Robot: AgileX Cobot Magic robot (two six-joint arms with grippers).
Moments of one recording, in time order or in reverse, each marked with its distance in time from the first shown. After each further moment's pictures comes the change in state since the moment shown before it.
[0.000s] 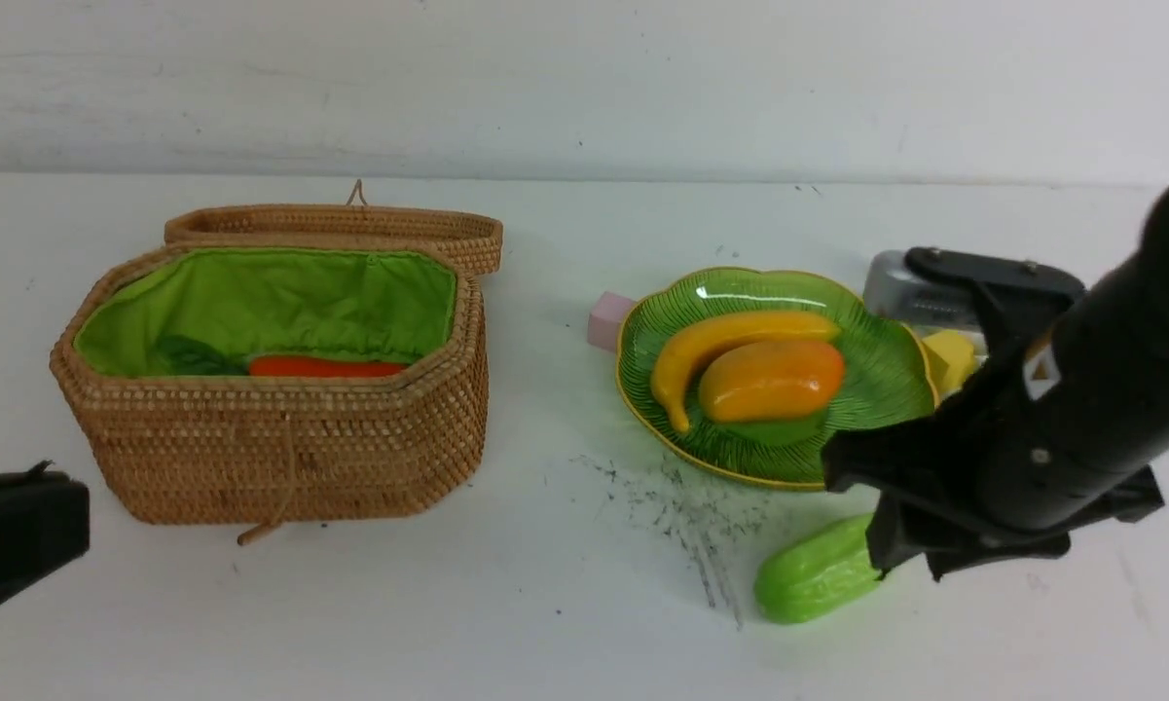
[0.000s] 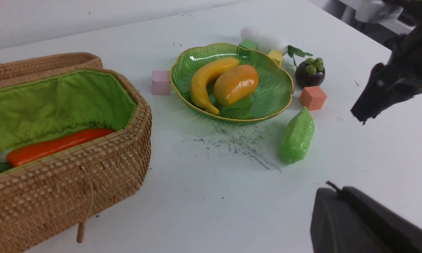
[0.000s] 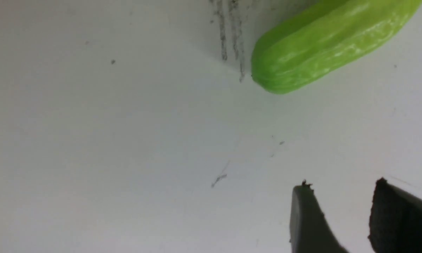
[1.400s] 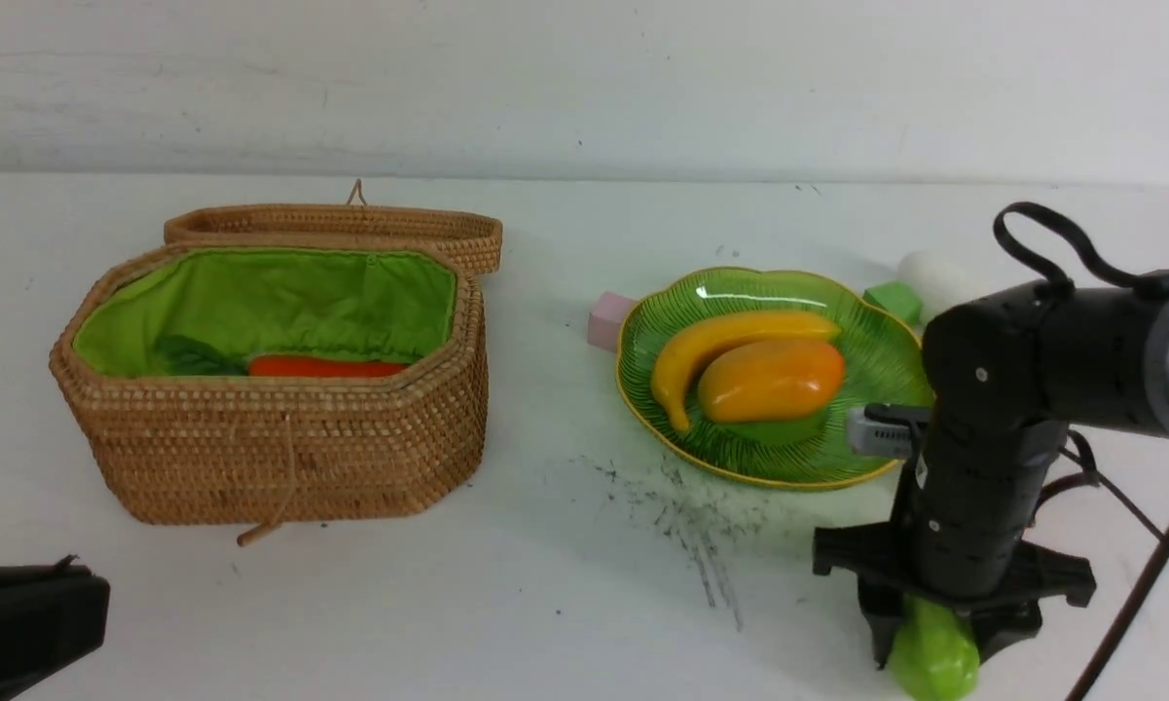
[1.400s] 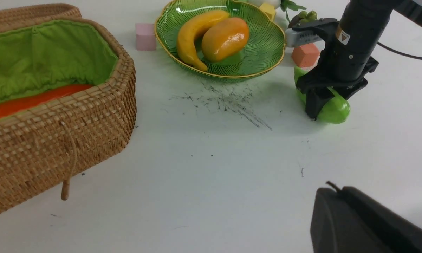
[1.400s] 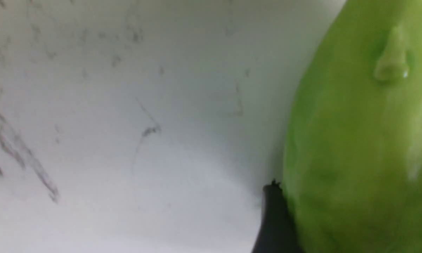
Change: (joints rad) right arm -0.115 0.365 -0.007 -0.037 0.001 0.051; left arm 0.000 0.002 0.007 -0.051 0.097 0.033
